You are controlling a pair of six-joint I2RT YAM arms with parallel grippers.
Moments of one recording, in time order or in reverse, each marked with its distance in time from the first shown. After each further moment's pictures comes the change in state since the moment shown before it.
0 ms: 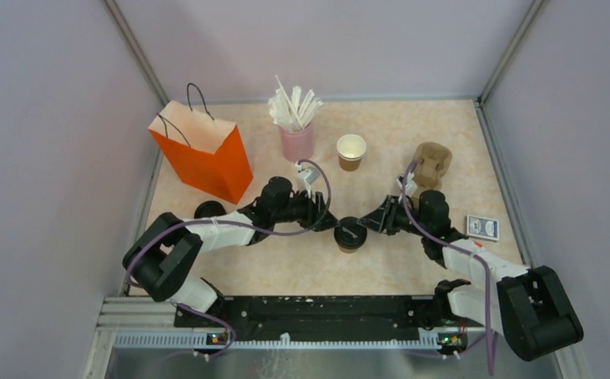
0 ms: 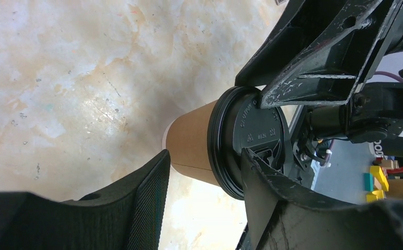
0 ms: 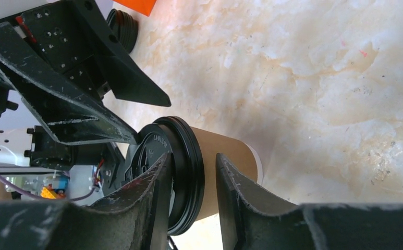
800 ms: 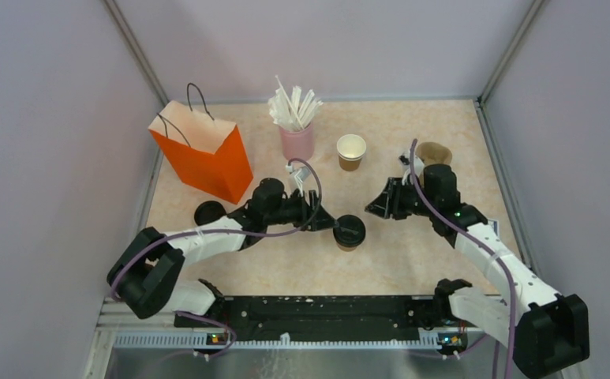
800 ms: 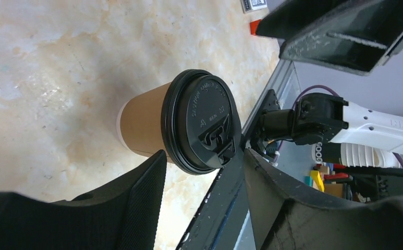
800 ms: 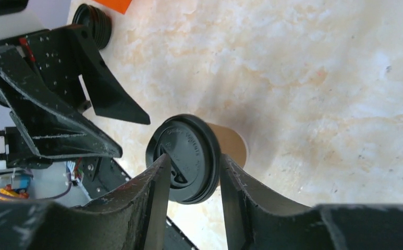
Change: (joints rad) left arm -0.001 -0.129 -0.036 -0.038 0.032 -0.217; right arm 0.003 -0.108 0.392 -0.670 0.097 -0.228
